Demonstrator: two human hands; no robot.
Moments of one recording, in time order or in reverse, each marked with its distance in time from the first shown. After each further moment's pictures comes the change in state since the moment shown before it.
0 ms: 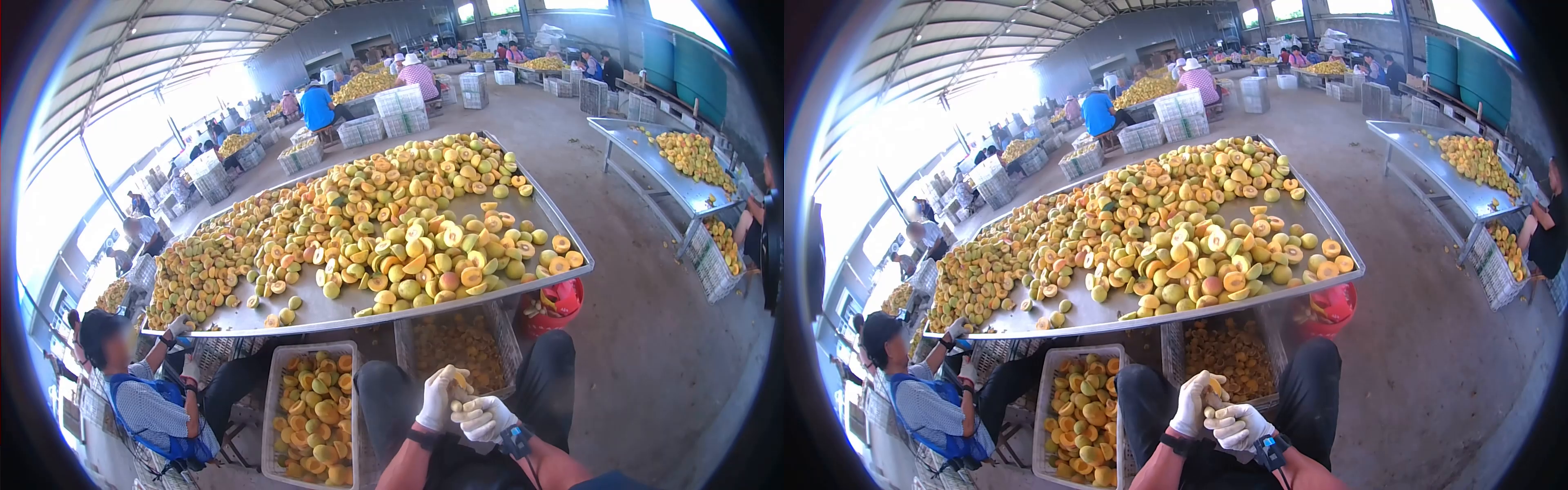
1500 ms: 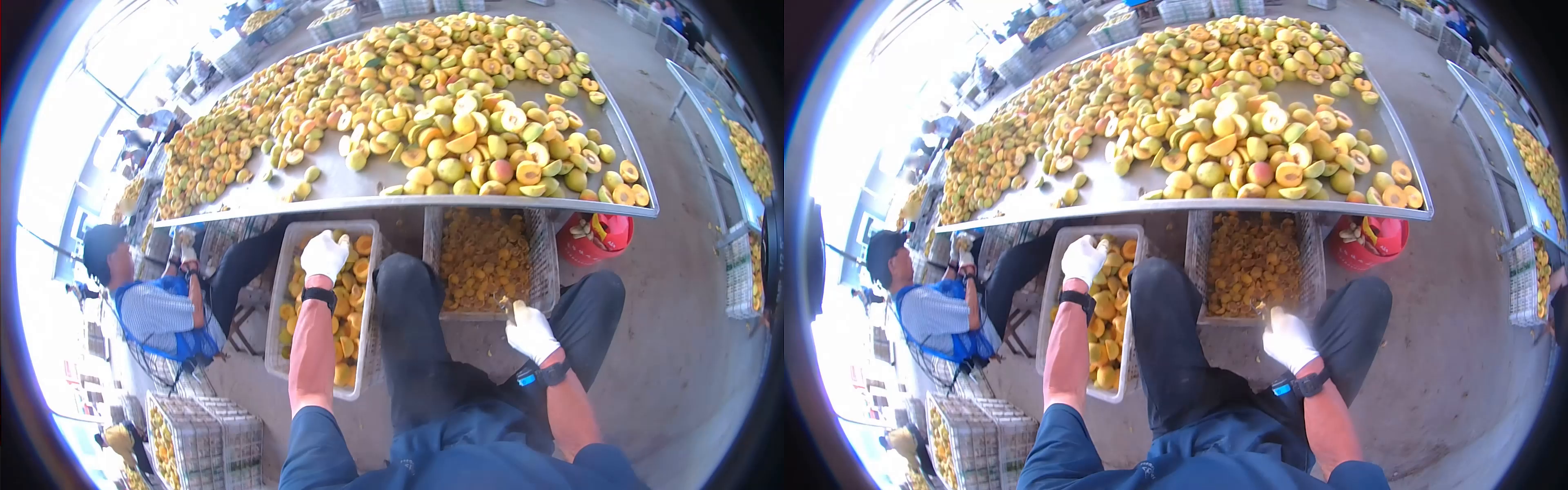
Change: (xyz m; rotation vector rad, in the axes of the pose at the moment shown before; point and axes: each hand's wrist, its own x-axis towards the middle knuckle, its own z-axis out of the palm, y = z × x) left_hand 0.021 0.135 -0.226 1.753 0.881 -0.115; right_hand -0.020 -0.047 -0.010 -2.570 1.237 -0.081
